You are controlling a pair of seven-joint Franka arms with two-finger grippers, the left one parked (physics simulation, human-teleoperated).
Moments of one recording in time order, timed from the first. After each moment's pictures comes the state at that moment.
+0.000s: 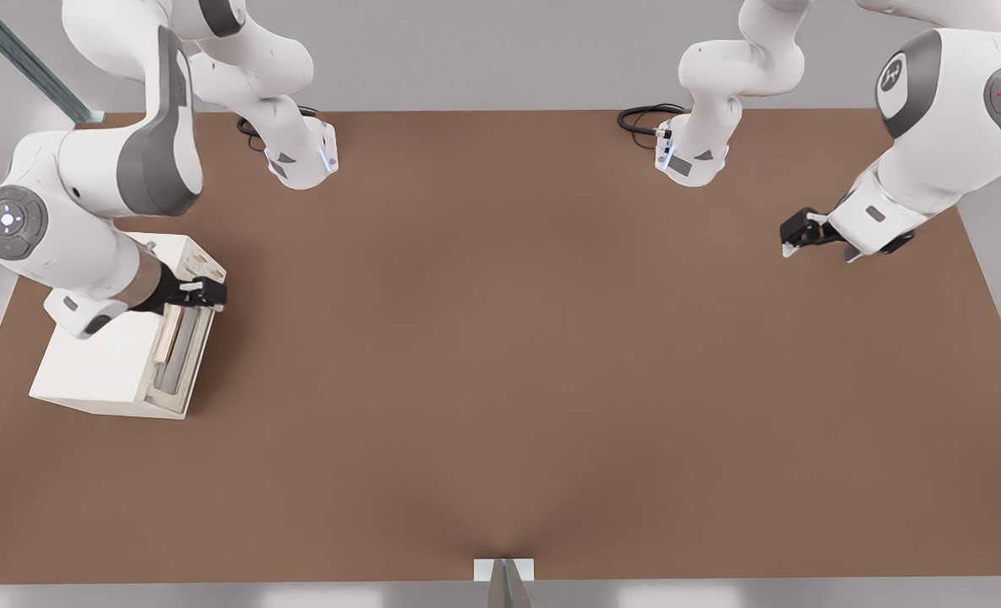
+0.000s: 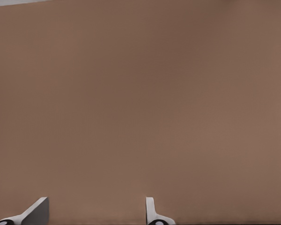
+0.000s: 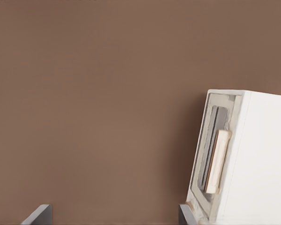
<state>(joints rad) 0.21 0.24 -0.14 -1.33 0.01 1.43 0.00</state>
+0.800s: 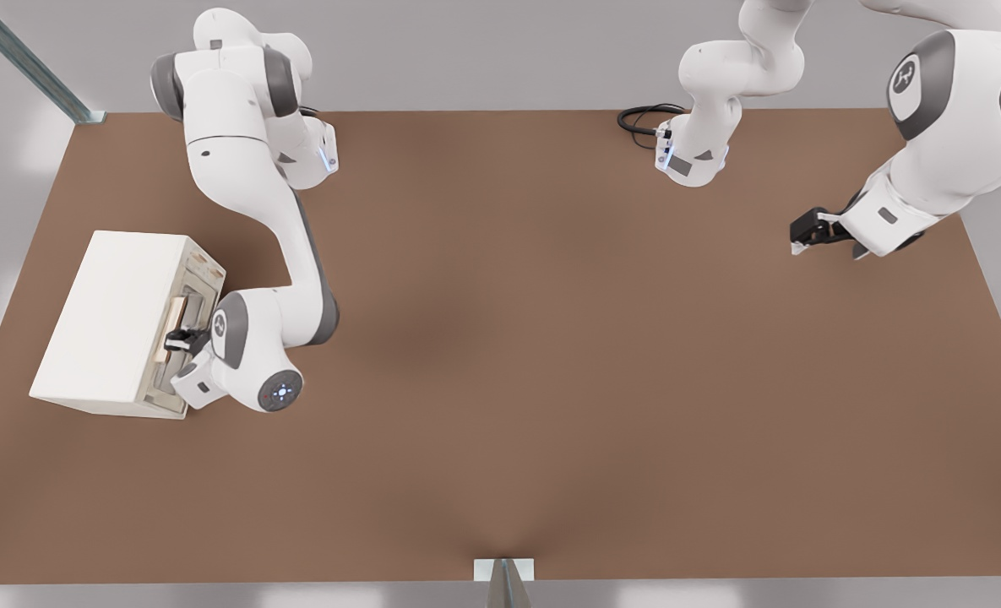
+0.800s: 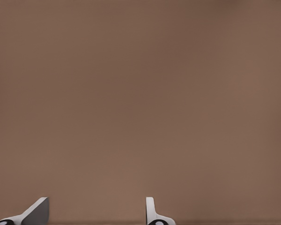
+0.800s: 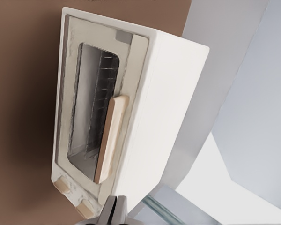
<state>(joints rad) 0.45 0.65 -0.28 -1.37 -0.63 1.25 0.23</state>
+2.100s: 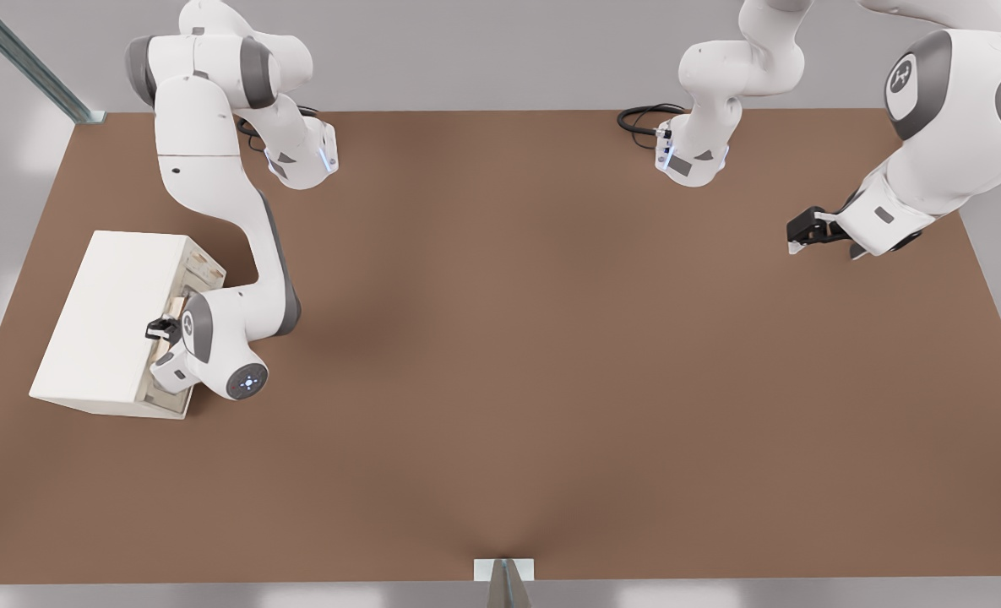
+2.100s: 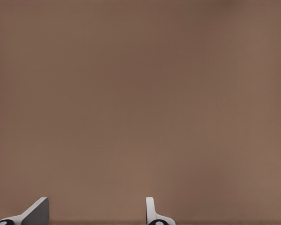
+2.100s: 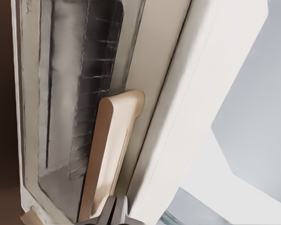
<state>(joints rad) 0.36 0.58 -0.30 -1.70 -0.67 1.47 0.31</state>
